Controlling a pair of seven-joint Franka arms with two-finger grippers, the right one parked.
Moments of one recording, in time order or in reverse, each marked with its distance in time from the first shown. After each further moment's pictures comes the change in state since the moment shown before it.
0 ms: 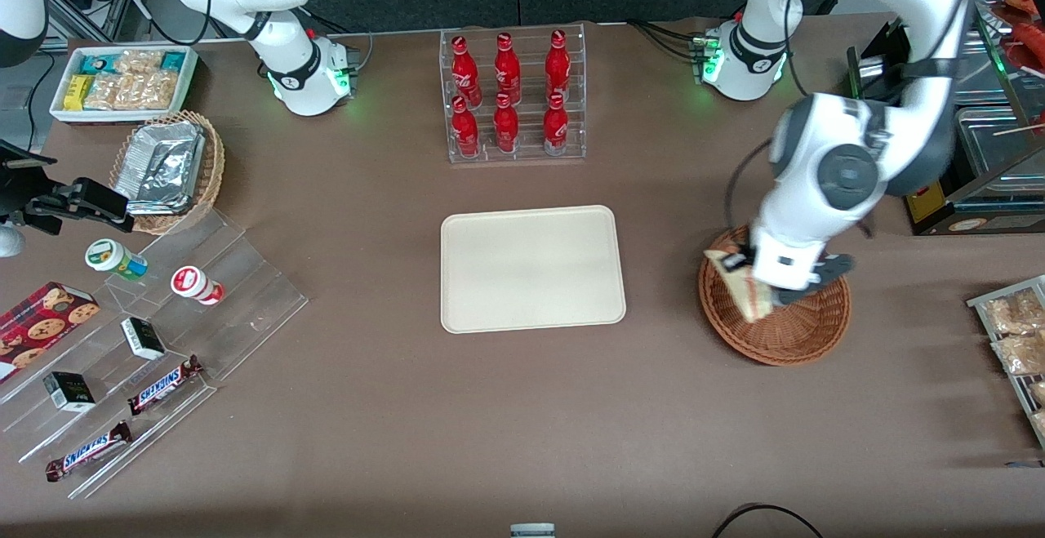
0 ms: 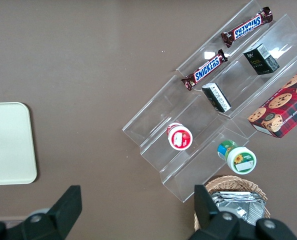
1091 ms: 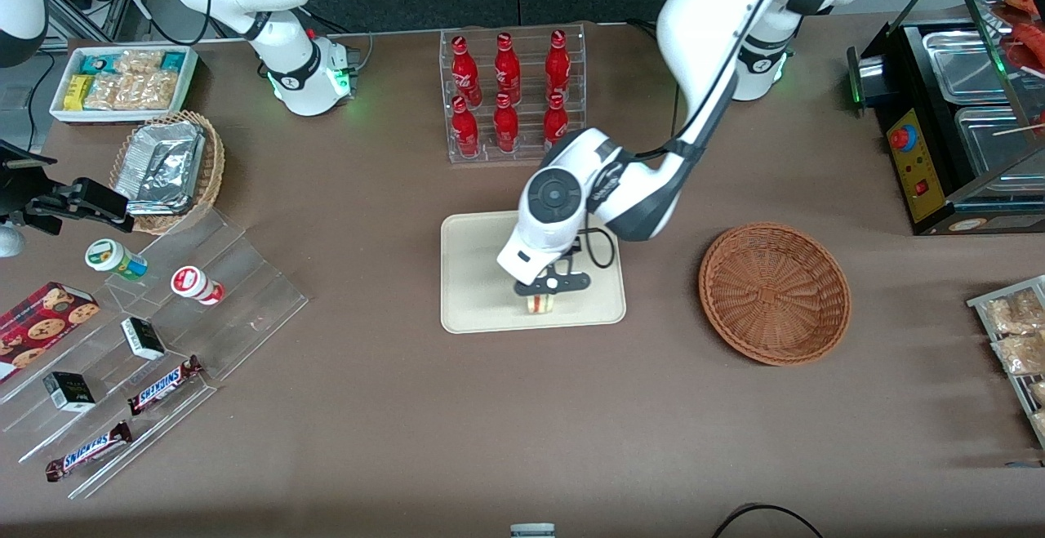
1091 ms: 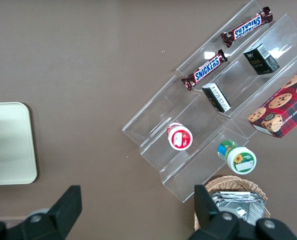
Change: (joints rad) arm -0.415 0.517 -0.019 0.532 -0.077 0.003 -0.058
